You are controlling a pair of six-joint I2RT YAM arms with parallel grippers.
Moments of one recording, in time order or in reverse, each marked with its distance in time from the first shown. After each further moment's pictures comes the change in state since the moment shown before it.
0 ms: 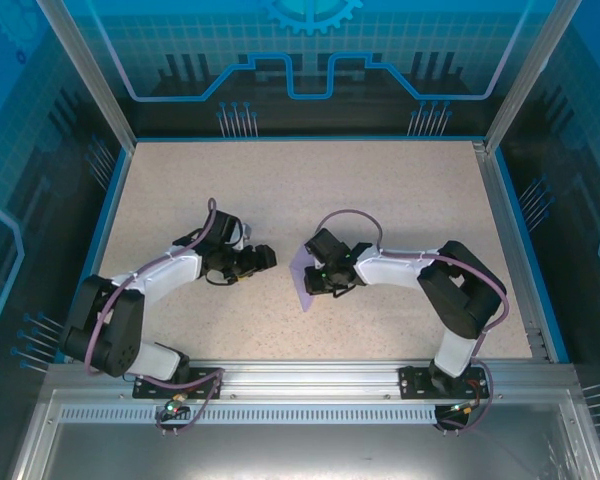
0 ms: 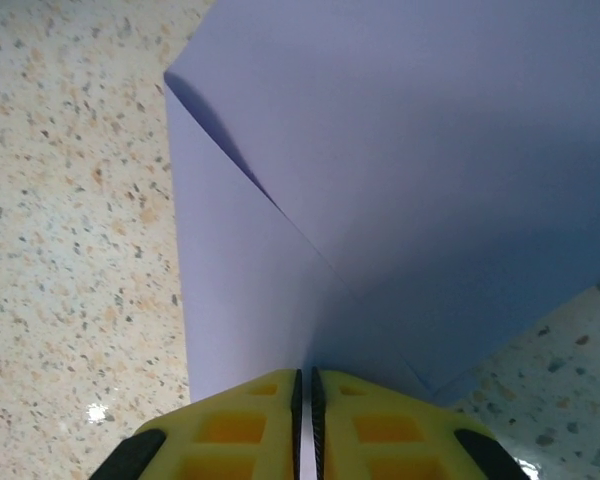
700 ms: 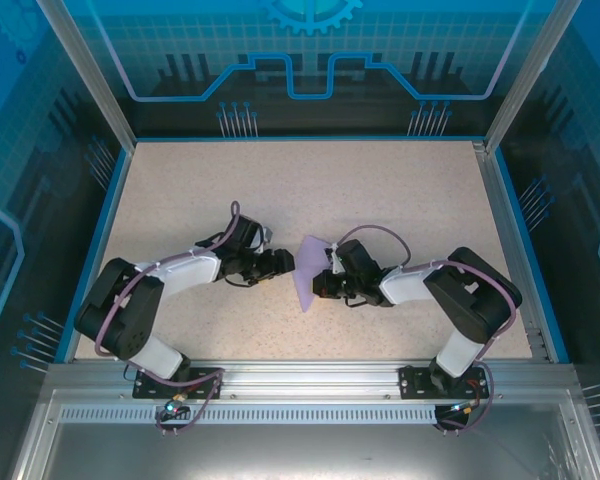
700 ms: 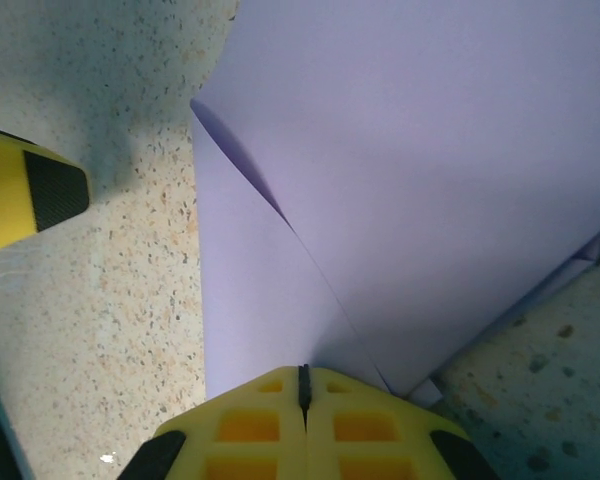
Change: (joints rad) left arm -0.133 0.116 0.003 0.187 0.005 -0.098; right arm -0.108 -0.066 -0.365 0.619 -0.219 0.146
